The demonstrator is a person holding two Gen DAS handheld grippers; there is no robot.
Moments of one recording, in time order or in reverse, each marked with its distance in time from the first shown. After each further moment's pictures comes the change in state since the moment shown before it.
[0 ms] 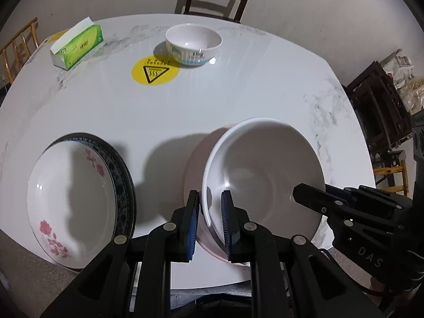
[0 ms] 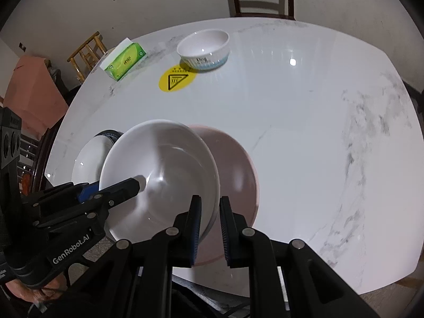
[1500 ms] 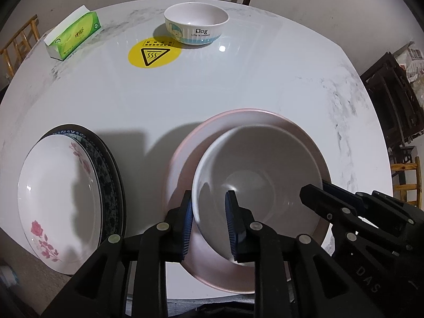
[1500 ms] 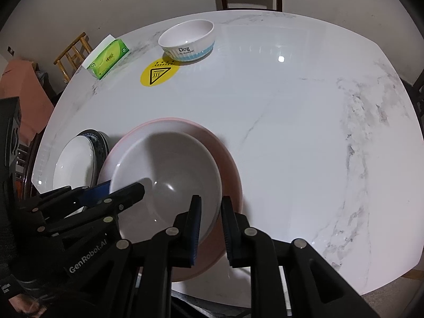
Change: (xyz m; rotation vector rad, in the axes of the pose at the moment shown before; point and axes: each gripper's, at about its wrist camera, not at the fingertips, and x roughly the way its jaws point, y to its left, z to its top) left arm 0.039 -0.006 0.004 -0.007 0.062 0.063; right arm 0.024 -0.004 0.001 0.032 -0.009 -0.057
